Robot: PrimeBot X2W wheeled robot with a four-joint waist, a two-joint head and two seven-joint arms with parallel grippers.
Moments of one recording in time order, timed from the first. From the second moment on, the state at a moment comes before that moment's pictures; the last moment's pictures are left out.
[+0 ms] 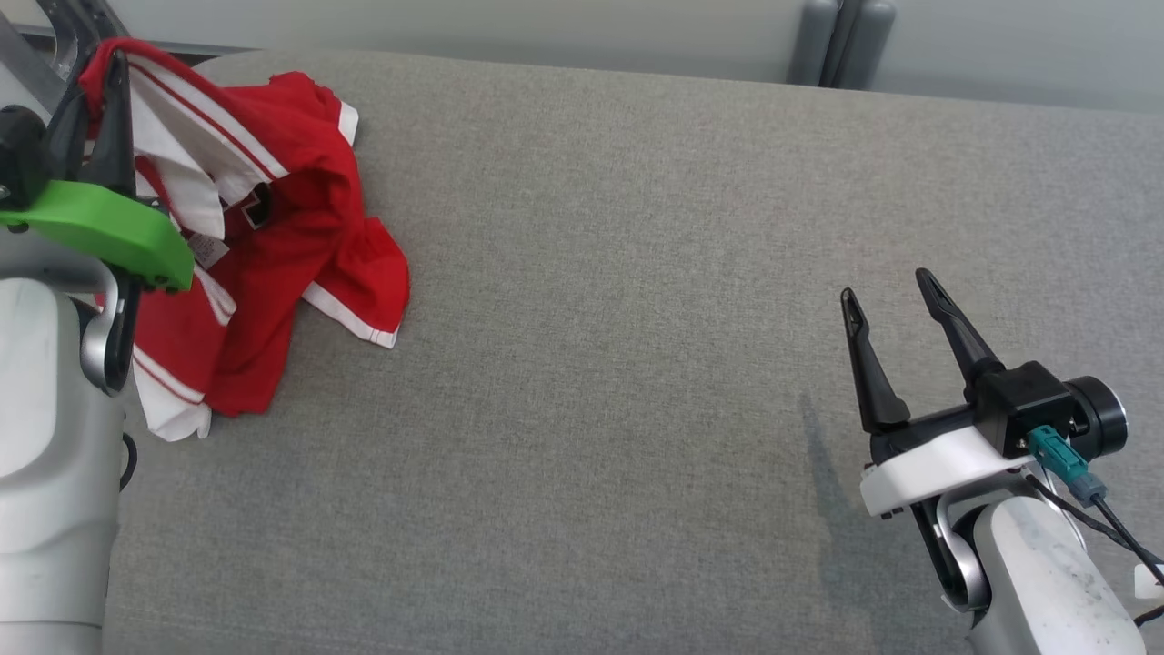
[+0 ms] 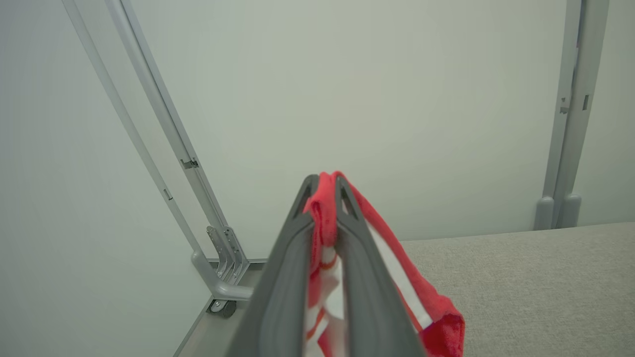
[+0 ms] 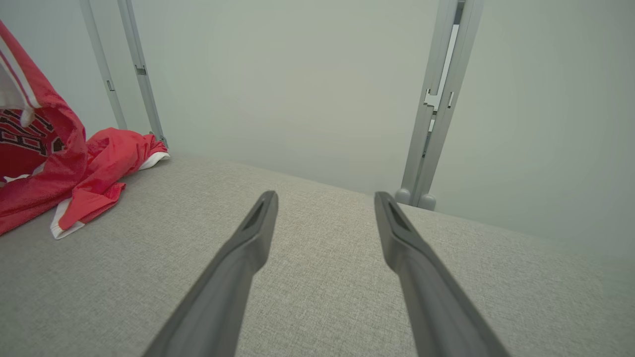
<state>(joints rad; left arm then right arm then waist) -0.73 0.25 -0.12 0.59 -0.23 -0.10 -0.21 -0.11 -0.12 0.20 0.08 0.04 -0.05 -0.25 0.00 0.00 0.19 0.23</state>
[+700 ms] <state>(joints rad) -0.77 0.11 -0.30 0.41 -0.24 -0.12 -0.21 -0.01 -0.09 0.20 0.11 0.06 -0.06 -0.25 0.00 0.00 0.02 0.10</state>
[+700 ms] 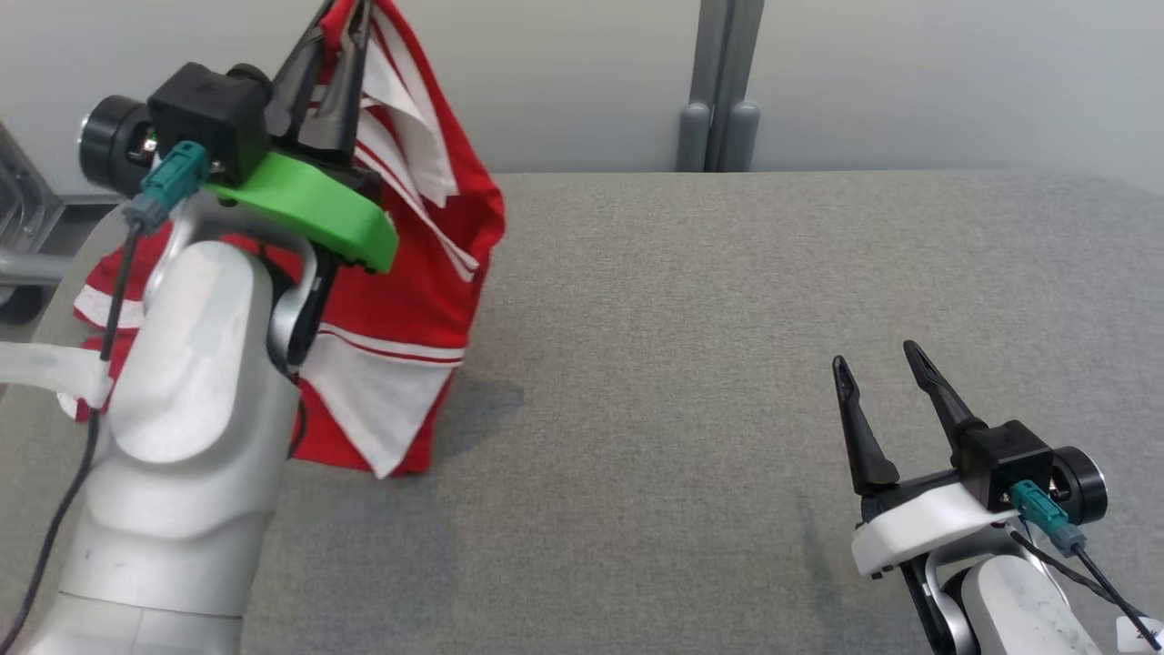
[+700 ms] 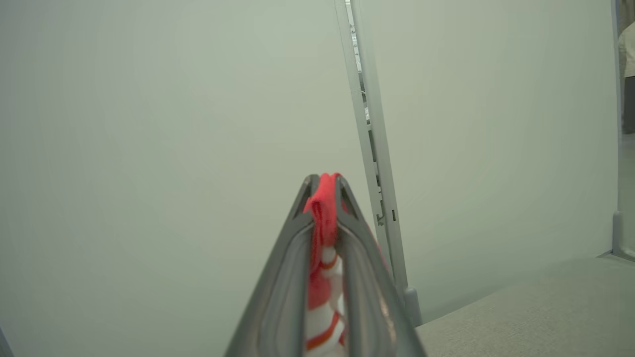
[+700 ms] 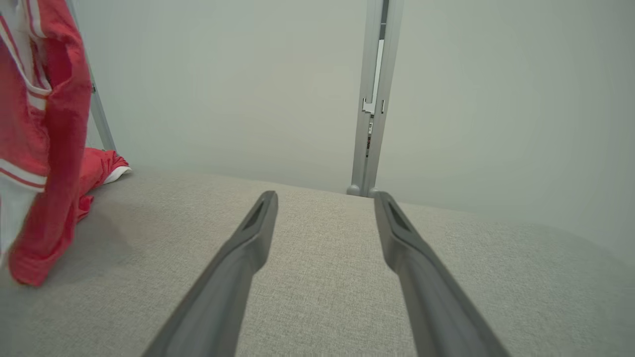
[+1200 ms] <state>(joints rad) -0.67 0.02 -0.54 0.41 -0.31 -0.12 -0.13 -0.01 -0.09 0.22 0.08 0.06 -0.06 -0.25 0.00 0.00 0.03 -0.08</state>
